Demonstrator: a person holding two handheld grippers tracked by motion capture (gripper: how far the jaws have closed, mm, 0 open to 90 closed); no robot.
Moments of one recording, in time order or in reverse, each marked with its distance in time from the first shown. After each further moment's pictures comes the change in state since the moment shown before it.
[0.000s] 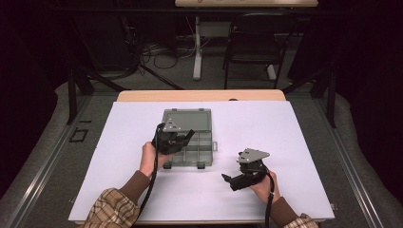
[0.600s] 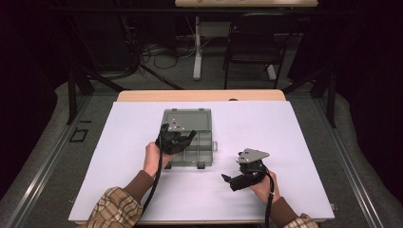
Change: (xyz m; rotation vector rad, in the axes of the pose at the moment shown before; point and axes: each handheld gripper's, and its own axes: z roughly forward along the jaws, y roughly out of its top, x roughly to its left) left arm -0.003 0.002 0.012 0.035 0.027 -0.015; right arm 0.001 0.000 0.000 0.001 0.003 -0.001
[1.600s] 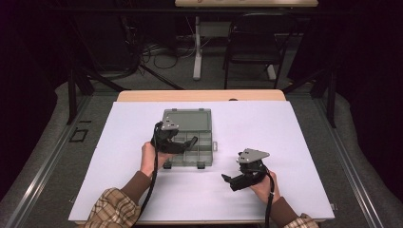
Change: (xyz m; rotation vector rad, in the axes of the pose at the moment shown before) left arm 0.009 -0.005 -0.017 -0.077 0.016 -0.026; right arm -0.001 0.000 0.000 -0.002 0.003 -0.001
